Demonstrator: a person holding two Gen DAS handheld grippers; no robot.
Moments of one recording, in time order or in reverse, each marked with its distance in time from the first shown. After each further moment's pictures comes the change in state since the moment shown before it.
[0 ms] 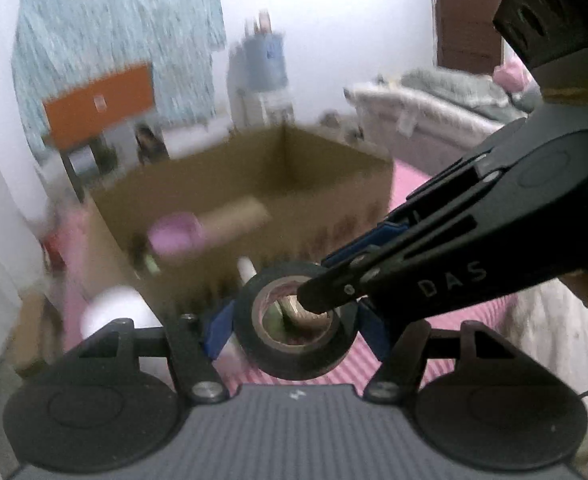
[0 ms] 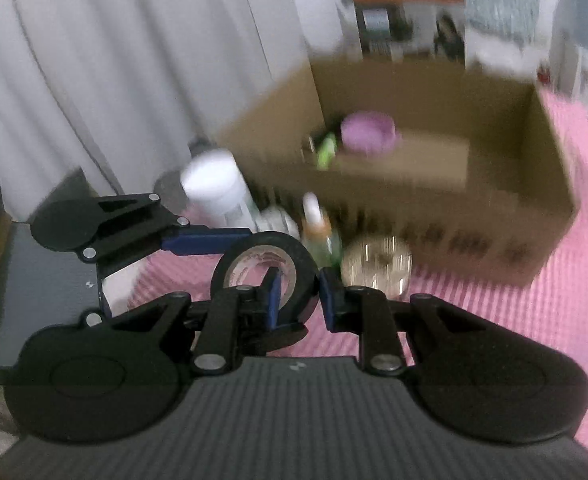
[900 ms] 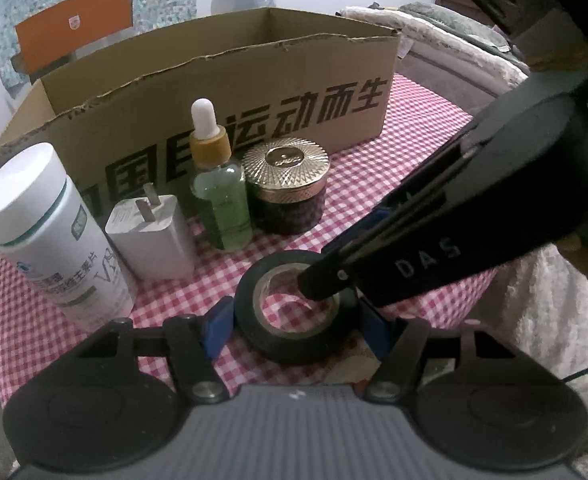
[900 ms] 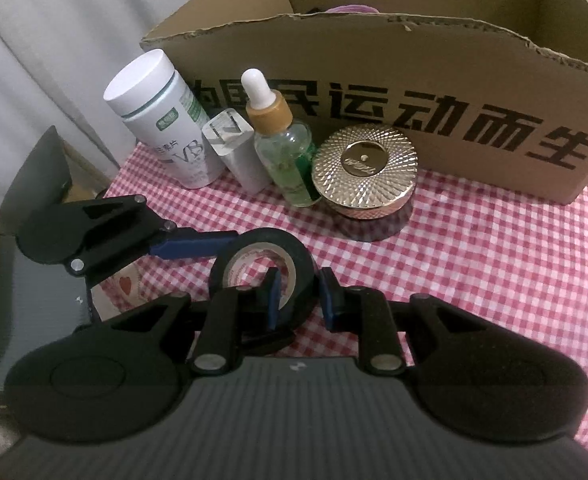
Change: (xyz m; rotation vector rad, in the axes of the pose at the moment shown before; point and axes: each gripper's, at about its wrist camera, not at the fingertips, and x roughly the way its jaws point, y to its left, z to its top) left arm 0.078 -0.006 -0.060 -0.065 0.236 -0.112; right arm 0.085 -0.033 -0.043 0.105 0.246 -0.004
